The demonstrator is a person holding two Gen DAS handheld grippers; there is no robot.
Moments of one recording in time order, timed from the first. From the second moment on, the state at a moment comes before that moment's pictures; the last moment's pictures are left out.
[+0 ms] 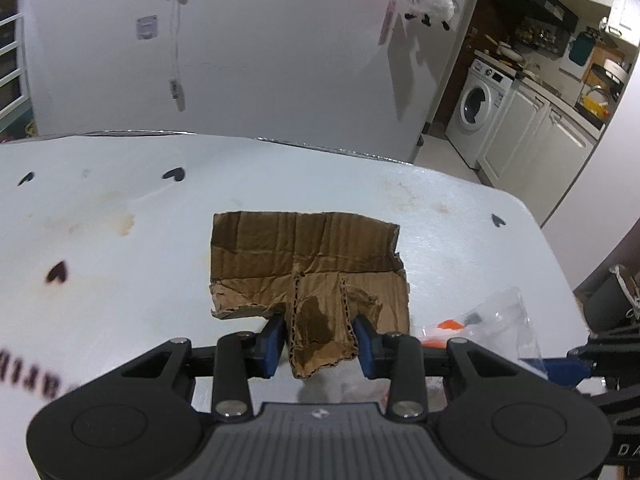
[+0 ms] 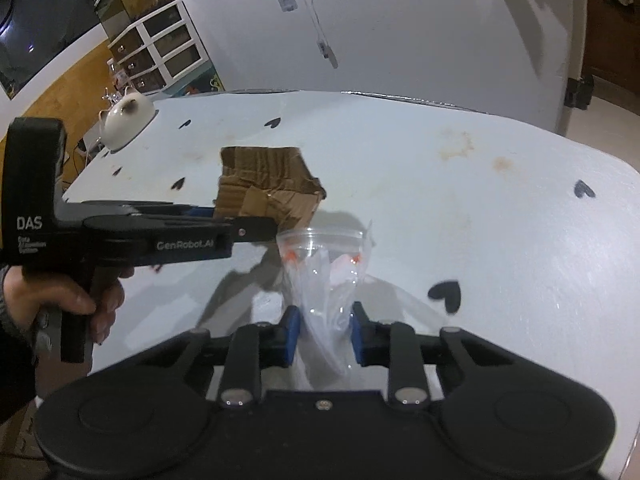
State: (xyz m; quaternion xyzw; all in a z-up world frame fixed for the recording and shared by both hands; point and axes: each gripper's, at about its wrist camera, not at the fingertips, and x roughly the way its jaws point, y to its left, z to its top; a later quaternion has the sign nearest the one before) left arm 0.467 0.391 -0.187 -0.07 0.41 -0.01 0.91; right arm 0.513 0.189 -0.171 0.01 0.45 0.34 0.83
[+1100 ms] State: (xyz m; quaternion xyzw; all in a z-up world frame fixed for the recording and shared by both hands) left arm 0.328 0.340 -0.113 -0.07 0.39 0.02 0.92; right arm 0.387 0.119 -0.095 0.00 0.39 0.23 0.89
